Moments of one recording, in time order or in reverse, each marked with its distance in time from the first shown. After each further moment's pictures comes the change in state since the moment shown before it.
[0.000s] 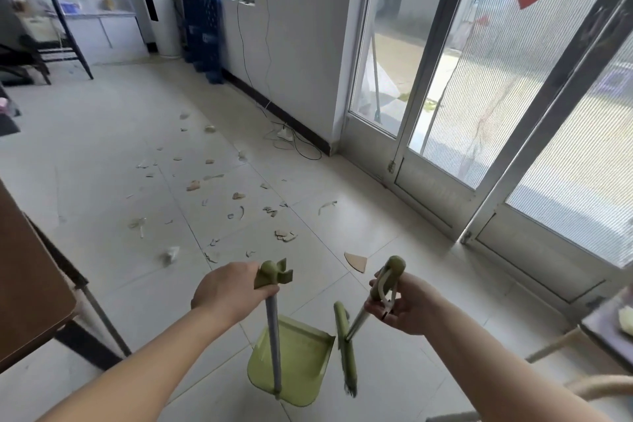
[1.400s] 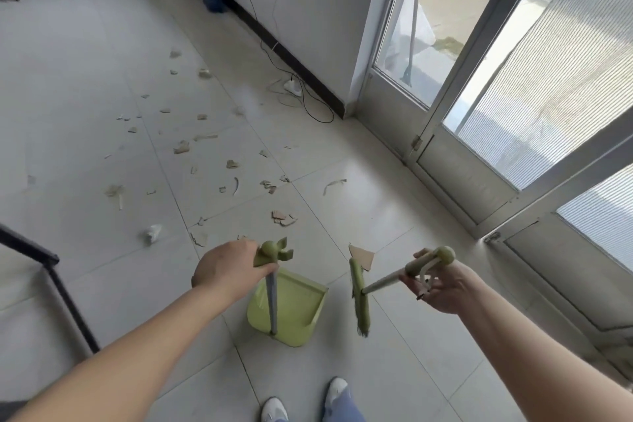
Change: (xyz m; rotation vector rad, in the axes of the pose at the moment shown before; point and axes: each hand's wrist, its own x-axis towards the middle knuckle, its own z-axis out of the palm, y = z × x) left_hand 0.281 -0.014 0.039 -0.014 -0.101 -0.095; right_hand 0.212 -0.212 0.010 0.170 0.132 0.114
